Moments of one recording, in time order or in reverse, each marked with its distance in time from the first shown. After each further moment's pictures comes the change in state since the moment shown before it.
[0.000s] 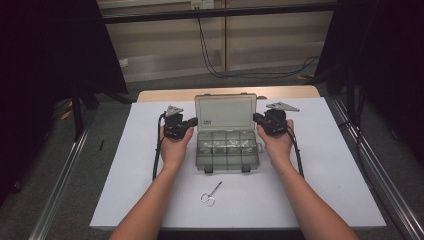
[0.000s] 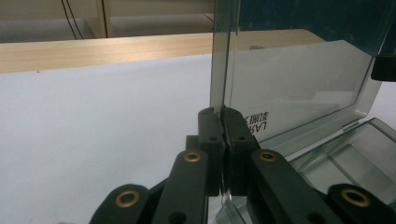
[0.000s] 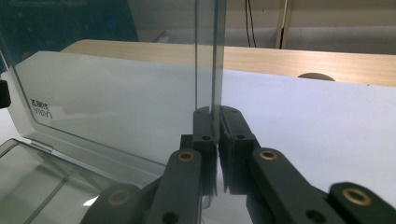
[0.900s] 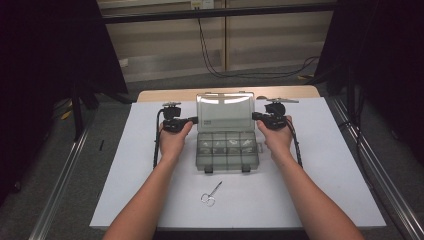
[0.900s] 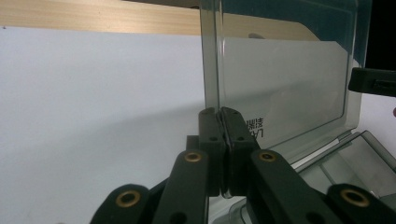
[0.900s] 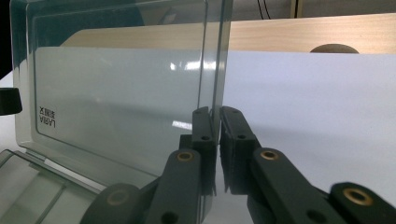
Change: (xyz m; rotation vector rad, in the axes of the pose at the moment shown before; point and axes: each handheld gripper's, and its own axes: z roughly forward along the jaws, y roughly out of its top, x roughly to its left) left arm 0.022 0.011 0.017 0.118 -0.082 -0.157; right arm -0.017 0.009 0.022 0.109 0.049 0.093
